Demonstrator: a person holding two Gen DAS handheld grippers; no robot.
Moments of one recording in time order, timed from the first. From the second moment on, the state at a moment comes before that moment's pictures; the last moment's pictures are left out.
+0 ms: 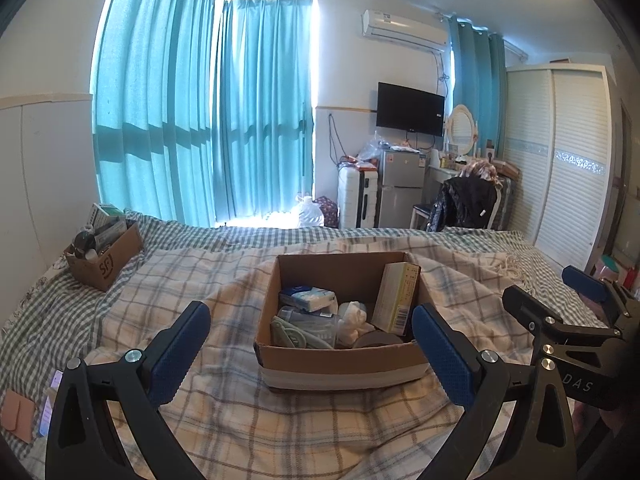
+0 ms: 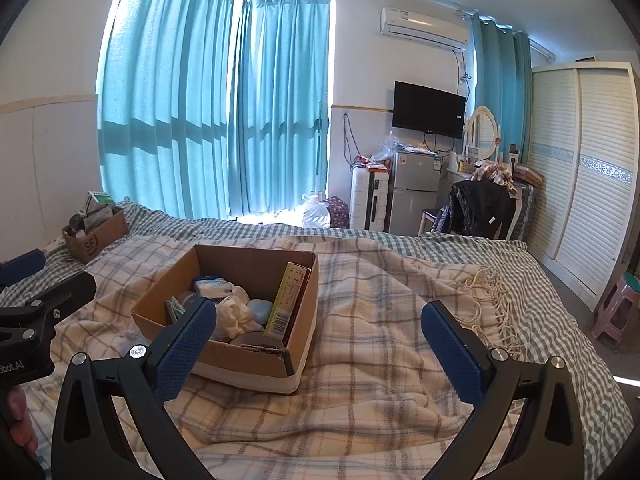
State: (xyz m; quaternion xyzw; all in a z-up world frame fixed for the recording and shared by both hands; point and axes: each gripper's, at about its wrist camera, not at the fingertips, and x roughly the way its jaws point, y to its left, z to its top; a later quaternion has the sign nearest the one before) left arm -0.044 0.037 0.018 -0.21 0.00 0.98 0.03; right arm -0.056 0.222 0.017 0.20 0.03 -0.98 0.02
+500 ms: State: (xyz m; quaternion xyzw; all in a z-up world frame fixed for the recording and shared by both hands) left arm -0.047 0.041 0.011 -0.22 0.01 0.97 0.03; right arm -0.058 0.223 0.014 0.21 0.01 -0.98 0.03
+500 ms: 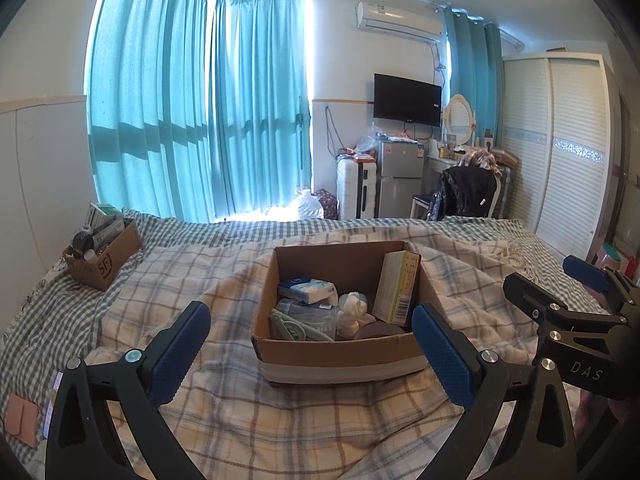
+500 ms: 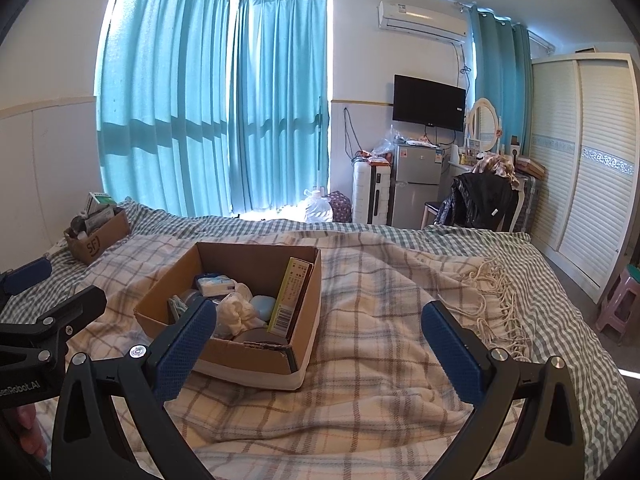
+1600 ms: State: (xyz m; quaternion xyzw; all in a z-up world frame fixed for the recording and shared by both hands) left arm -0.043 0.044 0.002 -0.23 0.03 0.97 0.02; right arm -0.057 0.219 0.014 0.21 0.02 -0.98 0.03
